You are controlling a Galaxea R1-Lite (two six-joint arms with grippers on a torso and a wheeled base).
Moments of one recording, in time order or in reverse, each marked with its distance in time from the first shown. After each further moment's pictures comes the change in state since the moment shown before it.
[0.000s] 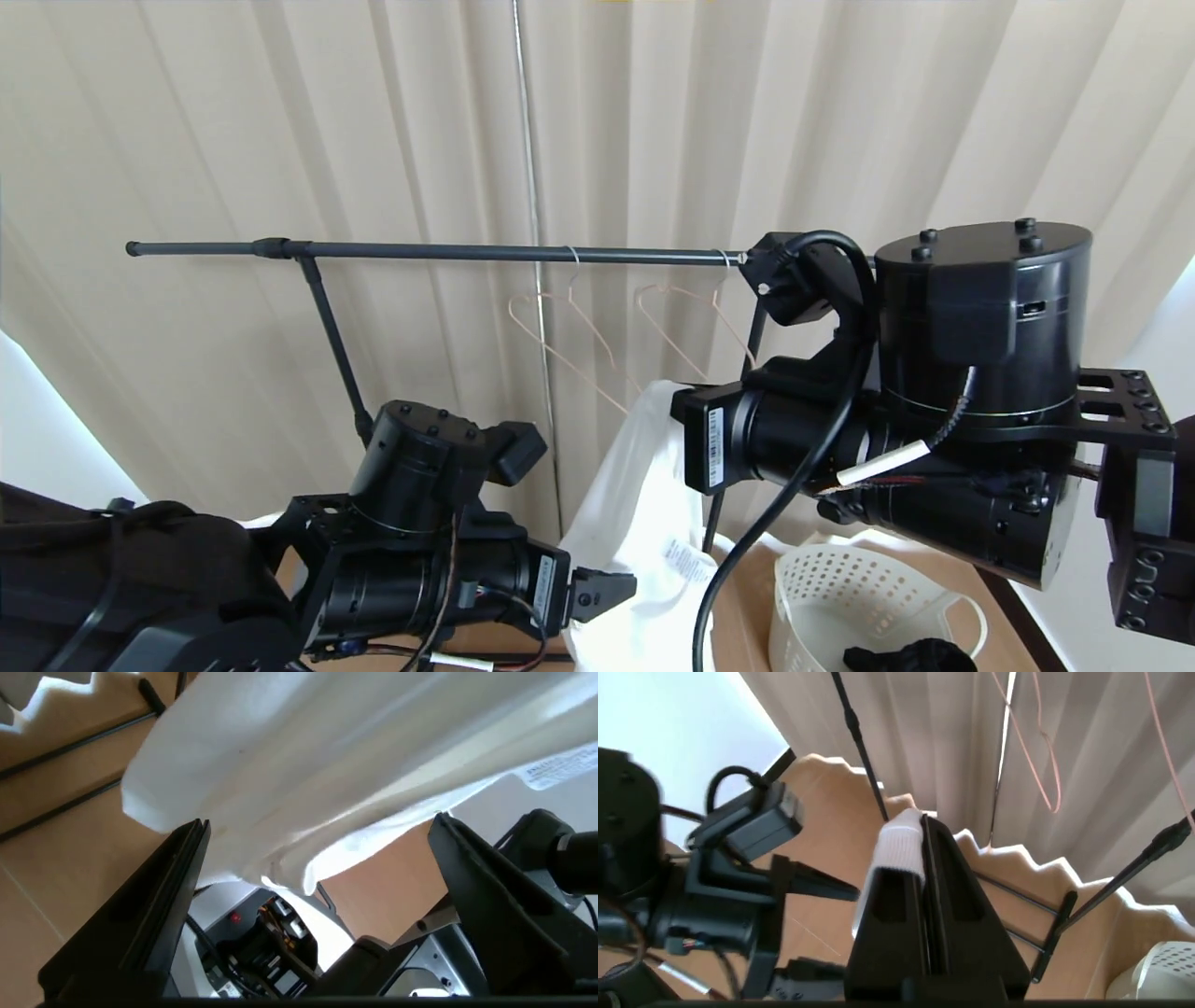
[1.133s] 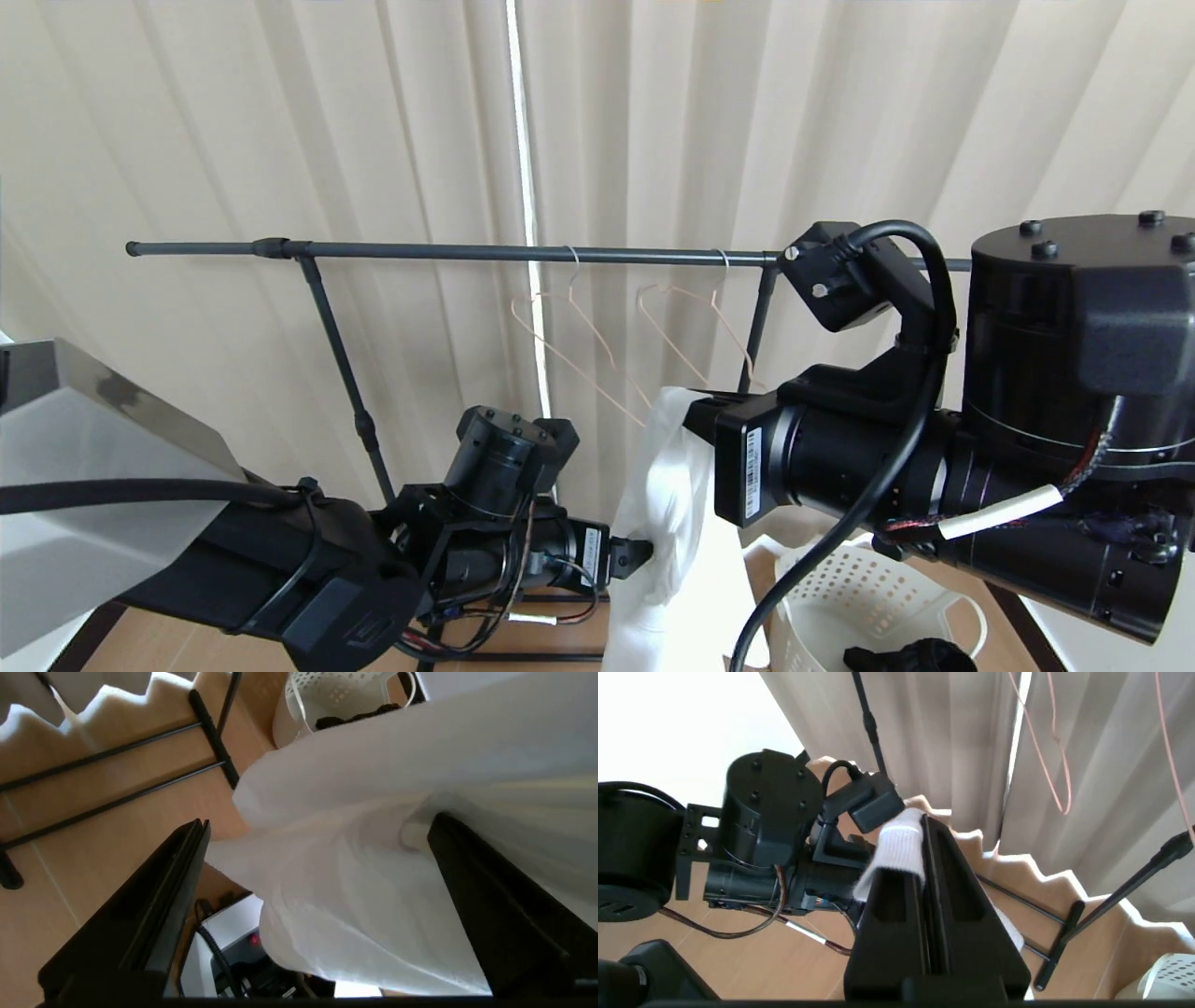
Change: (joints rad) left arm -0.014 0.204 -0.124 -0.067 0.153 -0.039; right arm 0.047 -0.078 0.047 0.003 -0.004 -0.011
